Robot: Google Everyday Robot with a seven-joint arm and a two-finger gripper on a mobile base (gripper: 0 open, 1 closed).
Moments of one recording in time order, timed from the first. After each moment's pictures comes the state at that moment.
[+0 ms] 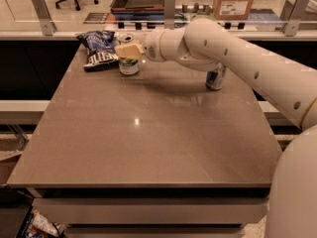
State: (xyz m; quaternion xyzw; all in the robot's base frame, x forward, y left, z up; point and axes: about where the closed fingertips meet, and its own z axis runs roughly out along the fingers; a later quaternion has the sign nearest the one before) arm 0.752 0.086 0.899 -0.38 0.70 0.28 0.54
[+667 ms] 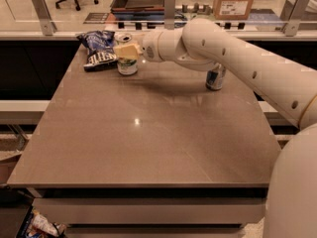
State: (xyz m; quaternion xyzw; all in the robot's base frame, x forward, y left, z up) arm 0.750 0.091 0.898 -0.38 0.69 0.28 0.54
